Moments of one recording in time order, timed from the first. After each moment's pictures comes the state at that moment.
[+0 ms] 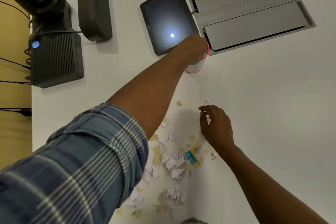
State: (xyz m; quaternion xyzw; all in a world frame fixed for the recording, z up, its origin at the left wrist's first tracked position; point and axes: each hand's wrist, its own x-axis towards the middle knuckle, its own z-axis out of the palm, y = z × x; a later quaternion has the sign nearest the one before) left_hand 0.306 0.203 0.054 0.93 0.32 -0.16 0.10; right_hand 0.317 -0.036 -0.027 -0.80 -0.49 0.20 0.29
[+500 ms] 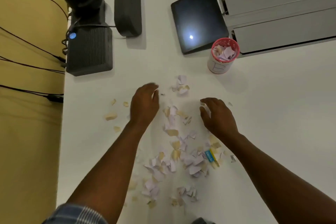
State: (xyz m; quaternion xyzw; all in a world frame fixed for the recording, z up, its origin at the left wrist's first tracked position) left_hand 0.068 0.104 0.009 0.76 0.59 0.20 0.19; right_hand 0.285 0.009 -0.031 -0.74 -0.60 0.24 0.20
